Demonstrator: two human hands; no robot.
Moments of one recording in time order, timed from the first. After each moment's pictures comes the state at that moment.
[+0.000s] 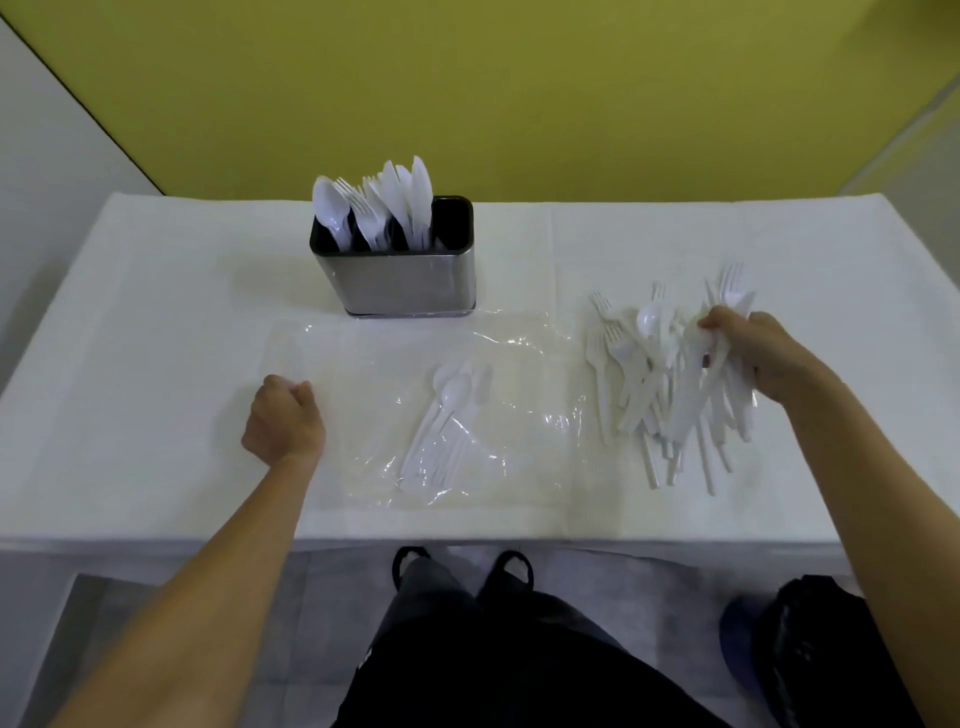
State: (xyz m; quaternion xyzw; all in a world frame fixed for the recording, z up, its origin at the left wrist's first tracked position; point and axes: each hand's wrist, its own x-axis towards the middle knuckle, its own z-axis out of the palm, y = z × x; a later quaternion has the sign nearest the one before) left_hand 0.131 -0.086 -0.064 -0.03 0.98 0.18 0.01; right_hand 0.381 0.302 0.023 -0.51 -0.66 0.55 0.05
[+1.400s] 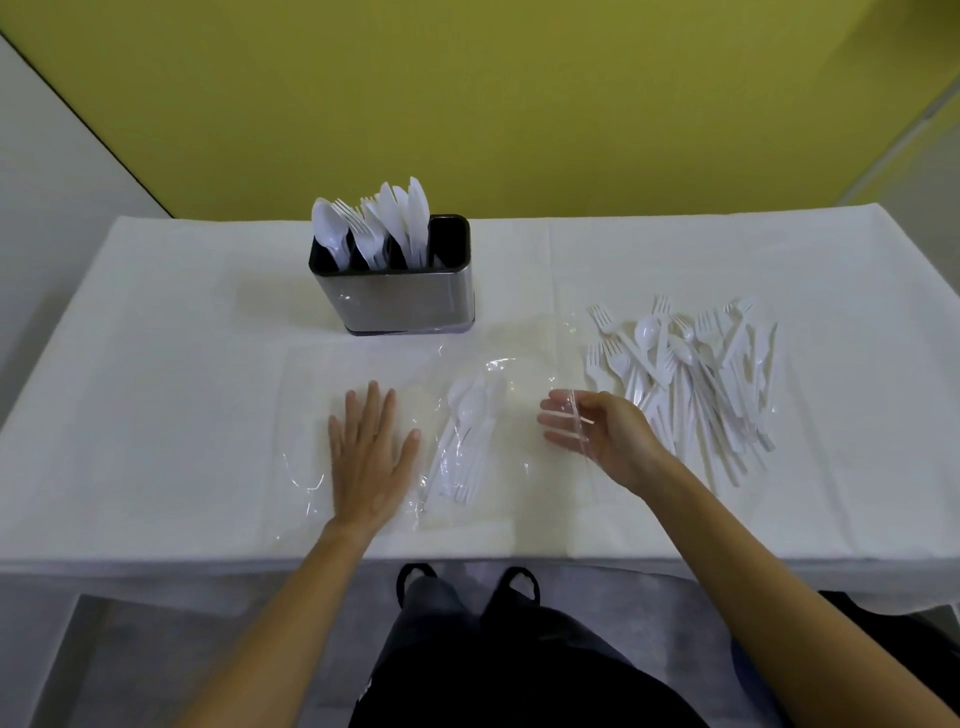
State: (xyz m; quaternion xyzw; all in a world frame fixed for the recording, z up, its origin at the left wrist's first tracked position) left_hand 0.197 -0.065 -0.093 0.30 0.94 0.16 0.07; right_hand 0.345 0.174 -0.019 -0.44 -0.40 0.80 0.04
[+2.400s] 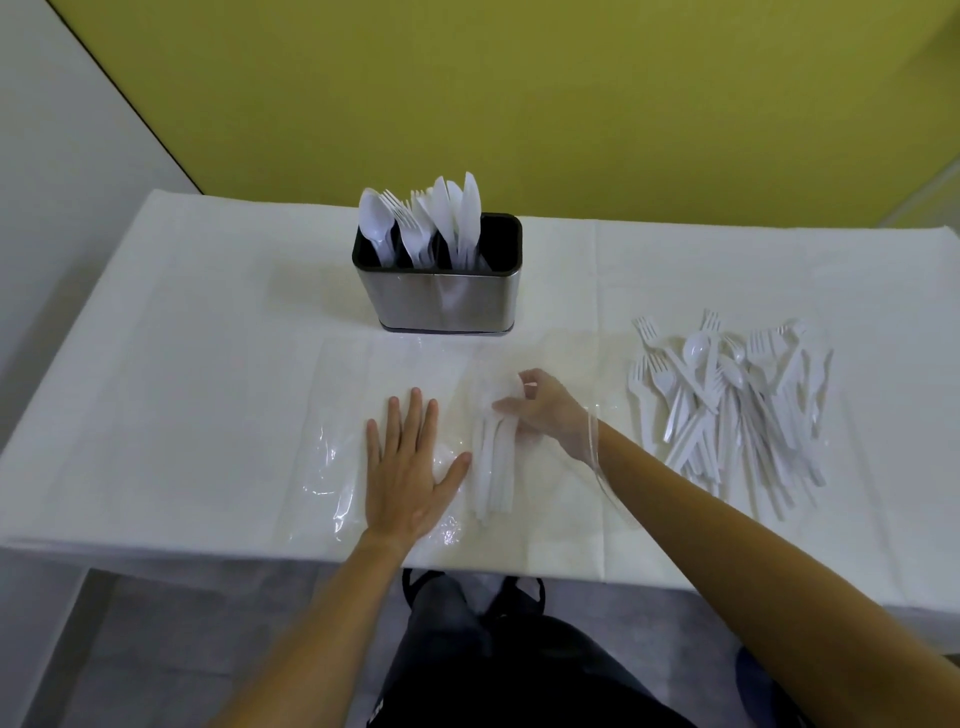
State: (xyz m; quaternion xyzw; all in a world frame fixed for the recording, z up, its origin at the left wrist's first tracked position) left_hand 0.202 -0.065 -0.106 0.32 0.94 0.06 0.07; right_hand 0.244 0.136 -0.052 -0.38 -0.67 0.63 -0.08
